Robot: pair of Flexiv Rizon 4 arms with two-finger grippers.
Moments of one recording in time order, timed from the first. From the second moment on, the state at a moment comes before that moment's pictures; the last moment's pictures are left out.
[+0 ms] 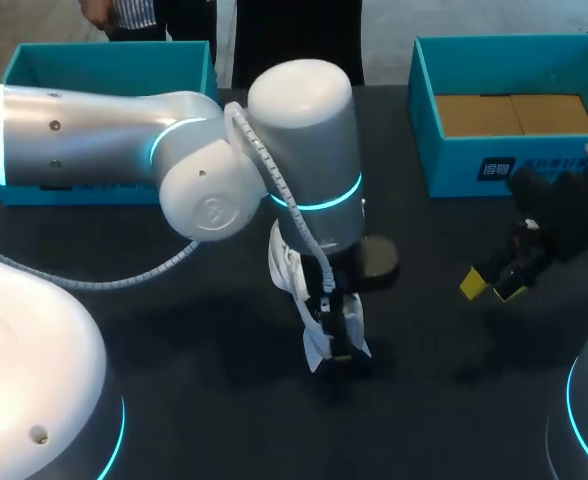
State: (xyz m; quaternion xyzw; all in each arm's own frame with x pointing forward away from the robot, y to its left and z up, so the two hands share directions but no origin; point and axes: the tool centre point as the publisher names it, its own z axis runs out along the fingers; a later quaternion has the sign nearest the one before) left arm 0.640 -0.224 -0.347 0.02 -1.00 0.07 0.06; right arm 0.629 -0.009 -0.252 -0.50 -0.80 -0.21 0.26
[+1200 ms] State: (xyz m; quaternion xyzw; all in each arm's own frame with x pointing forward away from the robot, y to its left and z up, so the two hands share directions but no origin) left arm 0.626 -0.230 -0.384 0.09 -0.99 0.04 0.04; right arm 0.629 -0.009 -0.252 -0.50 -0.80 -0.21 0.26
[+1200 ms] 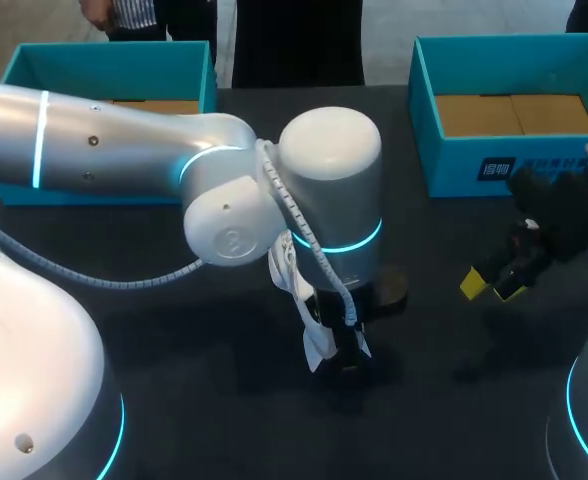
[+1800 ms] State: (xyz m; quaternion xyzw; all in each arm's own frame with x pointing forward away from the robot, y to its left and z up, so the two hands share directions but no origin) left arm 0.639 -0.229 -0.384 0.09 -0.99 0.04 0.04; right arm 0.629 -0.009 -0.252 -0.50 -0.80 -0.21 0.26
